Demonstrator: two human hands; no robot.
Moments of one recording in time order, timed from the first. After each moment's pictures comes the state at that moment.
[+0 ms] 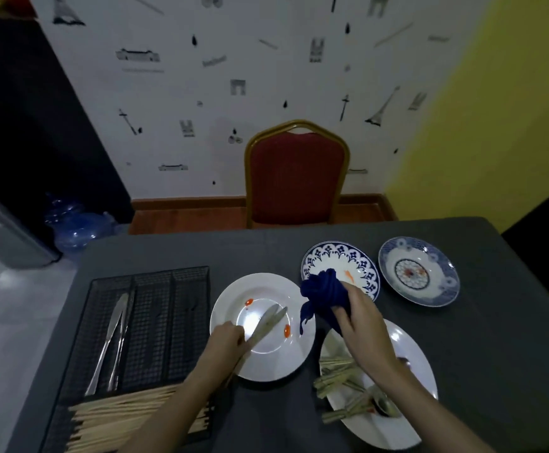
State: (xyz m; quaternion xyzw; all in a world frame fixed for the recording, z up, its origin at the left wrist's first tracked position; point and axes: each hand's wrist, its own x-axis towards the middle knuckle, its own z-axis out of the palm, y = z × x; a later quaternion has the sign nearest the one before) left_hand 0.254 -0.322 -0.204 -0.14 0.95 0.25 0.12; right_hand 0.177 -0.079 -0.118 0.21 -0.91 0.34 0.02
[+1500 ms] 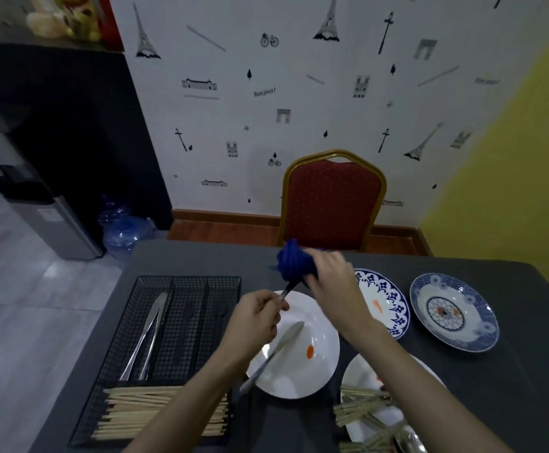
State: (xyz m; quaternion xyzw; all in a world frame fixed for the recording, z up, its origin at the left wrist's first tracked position) left_hand 0.266 -0.304 -0.049 -0.23 0.69 0.68 -0.05; right_hand 0.147 -0.188 -0.044 0.38 -0.89 0.25 0.10
